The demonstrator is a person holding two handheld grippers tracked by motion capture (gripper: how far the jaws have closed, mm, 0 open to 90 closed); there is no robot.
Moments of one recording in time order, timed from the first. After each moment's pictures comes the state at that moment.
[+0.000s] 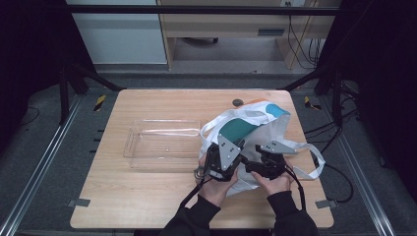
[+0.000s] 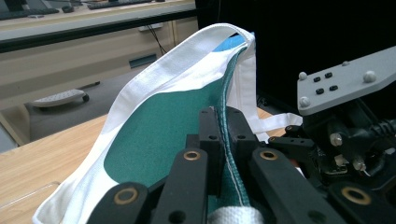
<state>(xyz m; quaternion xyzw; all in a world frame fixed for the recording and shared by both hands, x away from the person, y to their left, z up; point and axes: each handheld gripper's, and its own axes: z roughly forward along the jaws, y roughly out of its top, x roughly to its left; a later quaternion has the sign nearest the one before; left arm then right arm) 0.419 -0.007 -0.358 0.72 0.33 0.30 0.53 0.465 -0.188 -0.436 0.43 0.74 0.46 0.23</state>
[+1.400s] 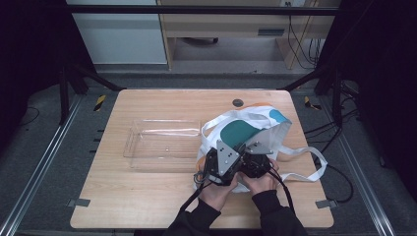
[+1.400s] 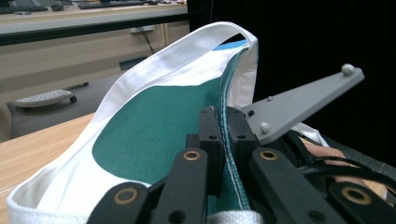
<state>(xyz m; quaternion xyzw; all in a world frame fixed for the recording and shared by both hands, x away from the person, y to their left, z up) 0.415 -0.003 -0.370 0.72 0.33 0.28 0.55 0.475 -0.150 -0.460 0.45 0.76 0.36 0.28</state>
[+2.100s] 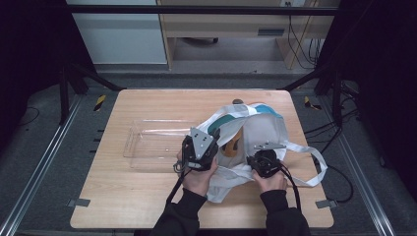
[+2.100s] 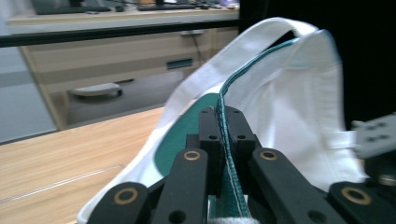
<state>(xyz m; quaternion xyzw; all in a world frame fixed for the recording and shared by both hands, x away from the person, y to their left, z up) 0.445 0.044 -0.361 0.67 0.40 0.34 0.53 0.477 -0.184 -0.454 0.50 0.77 0.35 0.18</state>
